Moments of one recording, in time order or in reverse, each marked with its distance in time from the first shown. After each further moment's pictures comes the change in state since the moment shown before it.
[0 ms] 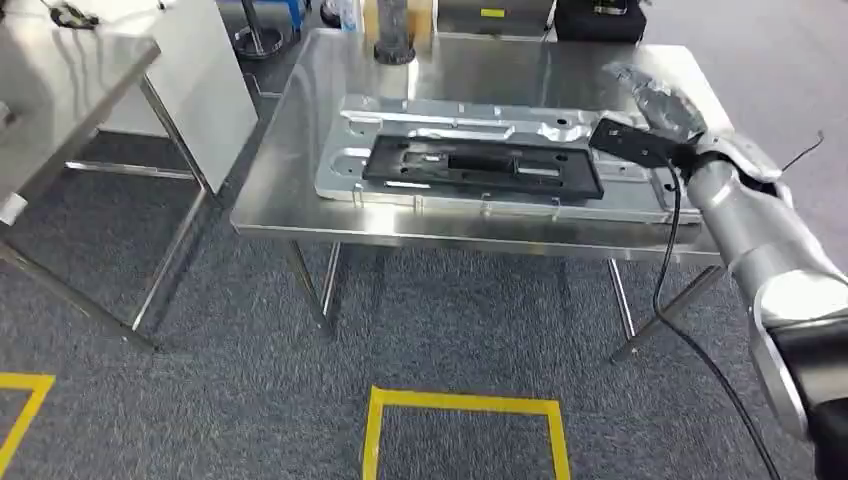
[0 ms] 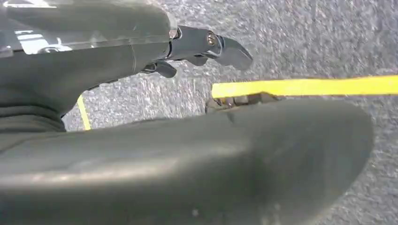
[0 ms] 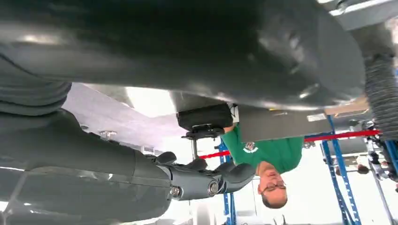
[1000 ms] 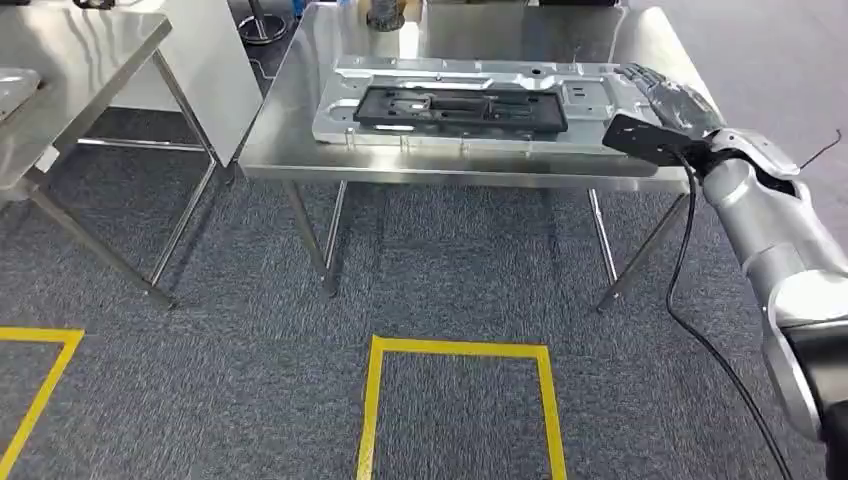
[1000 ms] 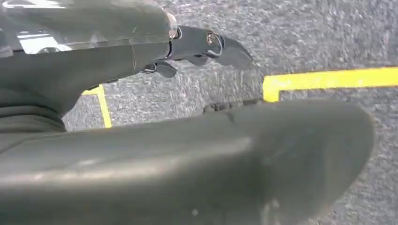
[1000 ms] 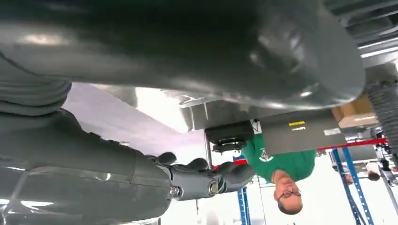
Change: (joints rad) left arm -0.026 0.005 0.000 0.000 -0.007 0.004 0.010; right arm -0.012 -0.030 -0.016 -0.007 0.002 0.041 0.000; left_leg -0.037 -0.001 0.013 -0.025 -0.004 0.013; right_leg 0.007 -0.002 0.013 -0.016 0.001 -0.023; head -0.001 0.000
